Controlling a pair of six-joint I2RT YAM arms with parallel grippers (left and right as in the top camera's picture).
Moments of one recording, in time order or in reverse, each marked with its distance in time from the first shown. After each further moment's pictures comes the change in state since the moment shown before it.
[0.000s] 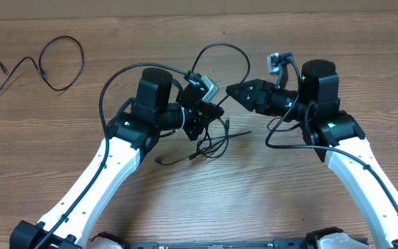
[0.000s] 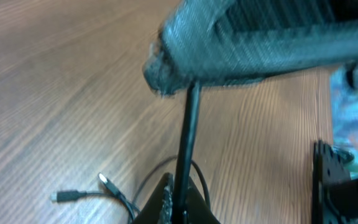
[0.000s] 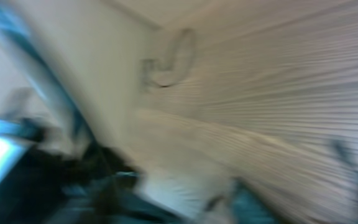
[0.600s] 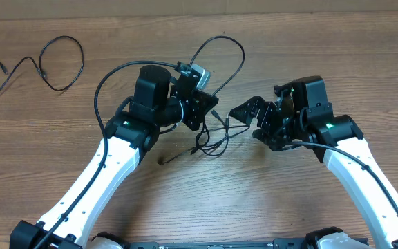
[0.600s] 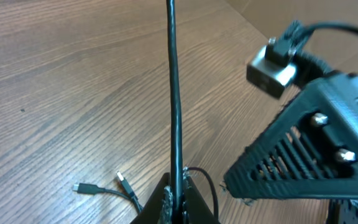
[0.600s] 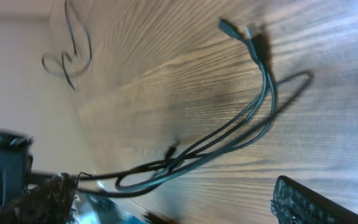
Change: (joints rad) left arm 0.008 0.000 0.000 0.064 -0.134 -0.198; right arm 0.020 0.000 0.000 -0.416 0.121 0.200
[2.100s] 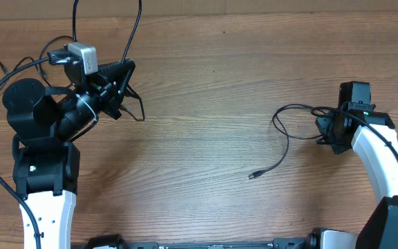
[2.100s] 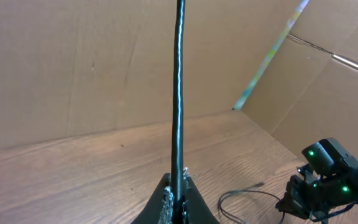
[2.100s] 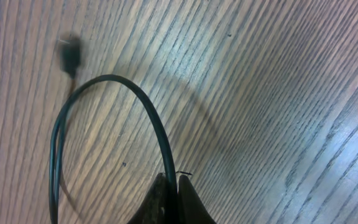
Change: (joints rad) left arm 0.512 -0.371 0.029 0.013 0.207 -0.124; right arm -0.397 0.150 -0.039 -0.106 0.703 0.119
